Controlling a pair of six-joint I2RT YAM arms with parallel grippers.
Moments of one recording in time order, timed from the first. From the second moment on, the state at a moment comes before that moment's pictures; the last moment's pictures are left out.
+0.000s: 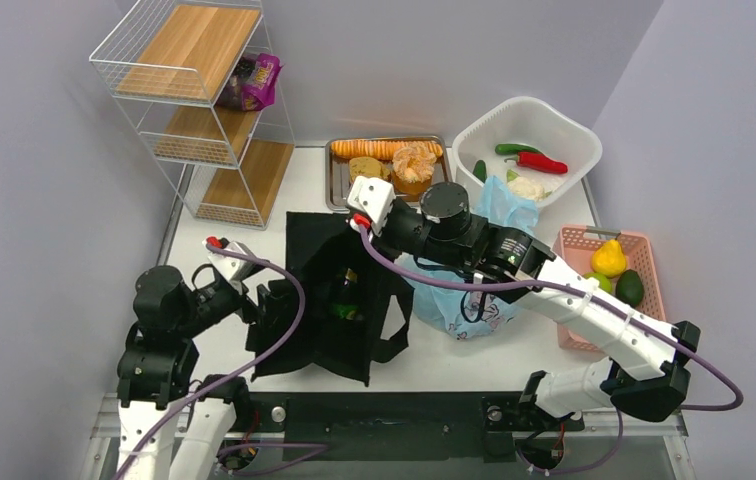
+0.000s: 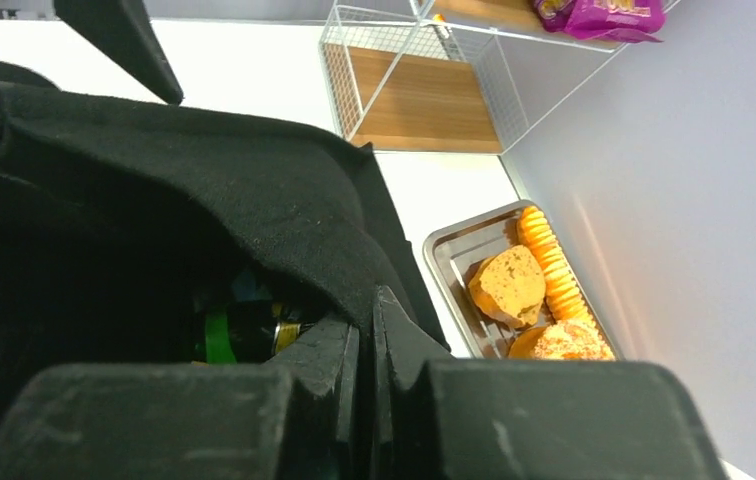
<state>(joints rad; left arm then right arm) -0.09 0.50 0.85 -0.66 0.69 0.16 1.04 1.31 1.52 -0.46 -0.03 -0.42</state>
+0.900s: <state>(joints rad) -0.61 0.95 1.34 -0.81 0.76 -0.04 1.01 1.53 1.78 -0.60 0.31 -0.09</state>
